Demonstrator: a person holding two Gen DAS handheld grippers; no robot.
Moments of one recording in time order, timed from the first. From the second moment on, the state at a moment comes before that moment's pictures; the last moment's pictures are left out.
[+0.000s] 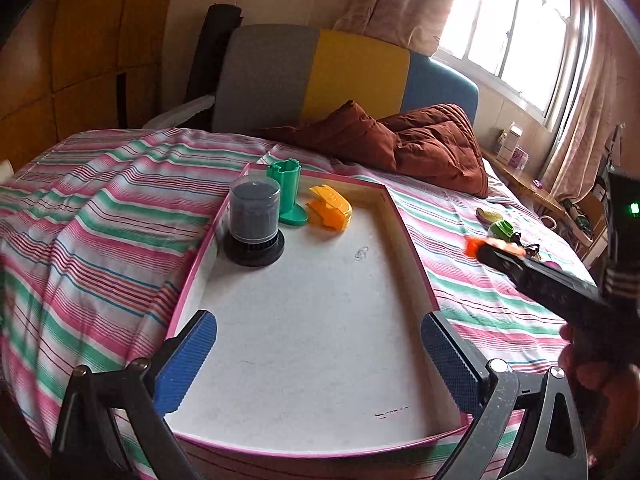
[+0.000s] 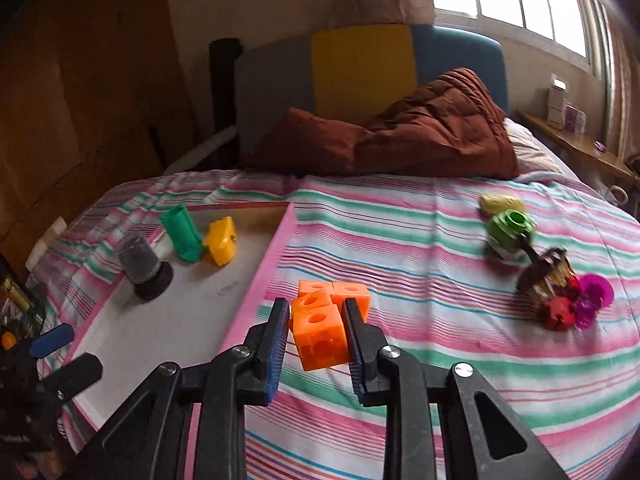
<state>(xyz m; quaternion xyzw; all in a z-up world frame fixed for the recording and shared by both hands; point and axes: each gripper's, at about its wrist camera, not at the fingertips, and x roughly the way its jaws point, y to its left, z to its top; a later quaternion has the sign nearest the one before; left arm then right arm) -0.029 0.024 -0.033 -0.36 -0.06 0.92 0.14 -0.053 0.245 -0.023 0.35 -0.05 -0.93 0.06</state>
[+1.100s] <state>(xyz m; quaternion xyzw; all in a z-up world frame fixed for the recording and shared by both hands) -0.032 -0.003 -0.036 -0.36 -0.09 0.92 0.11 -0.177 0.168 -0.046 0.41 0.04 -0.91 0.10</state>
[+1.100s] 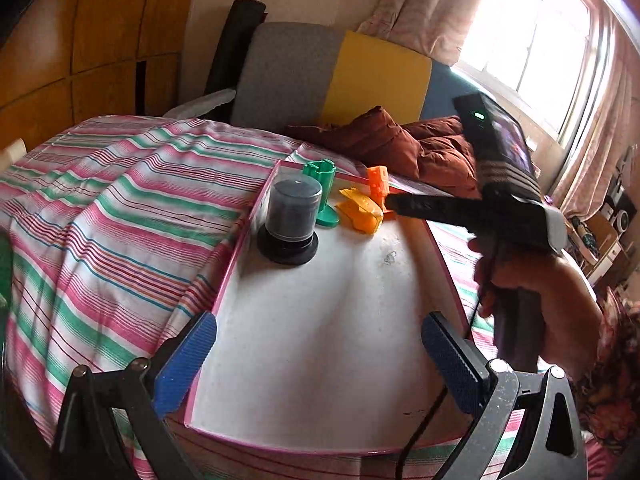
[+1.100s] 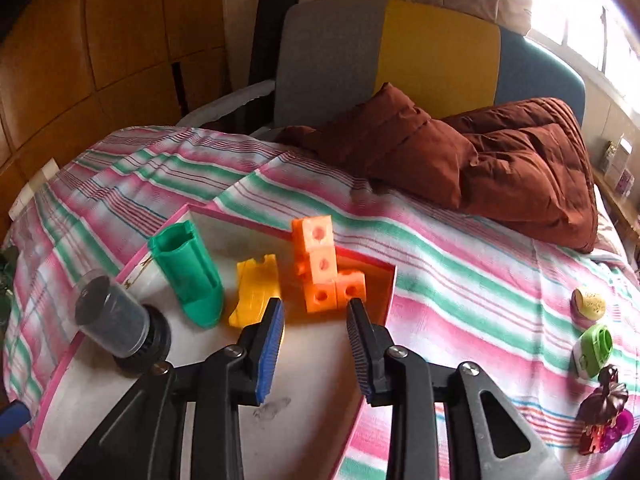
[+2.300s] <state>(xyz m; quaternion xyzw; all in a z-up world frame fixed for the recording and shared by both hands) -0.029 -0.034 -0.033 -0.36 -0.15 0.92 0.07 -0.171 0.173 -0.024 0.42 0.06 -0.90 0.05</state>
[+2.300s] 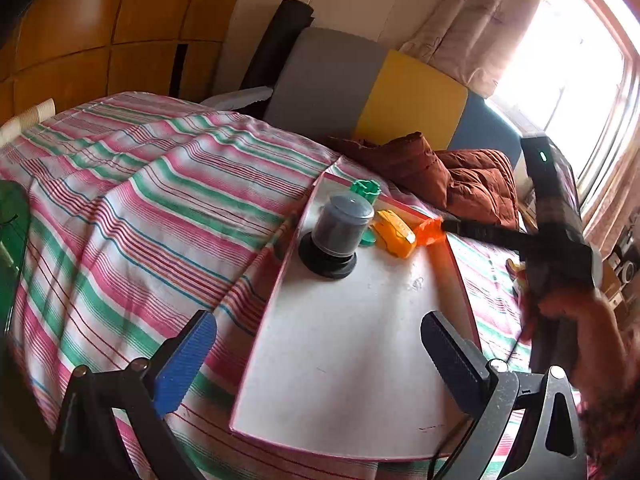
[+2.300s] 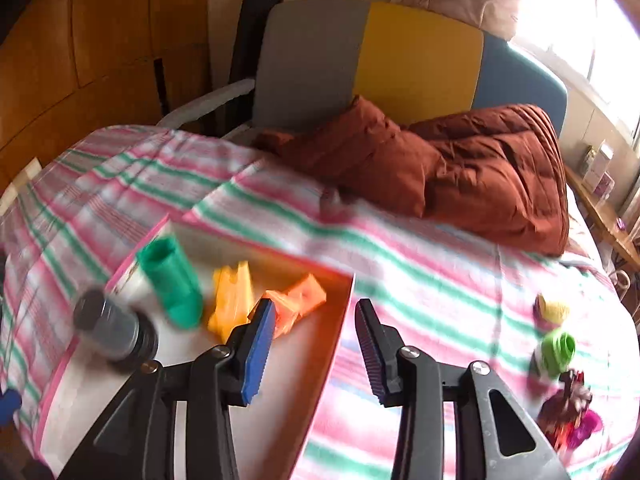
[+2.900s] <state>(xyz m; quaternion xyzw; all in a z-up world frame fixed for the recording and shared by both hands) -0.003 0.021 -0.023 -0.35 -0.10 0.92 0.17 -0.029 0.268 -0.056 0.42 -0.05 -0.91 -0.01</state>
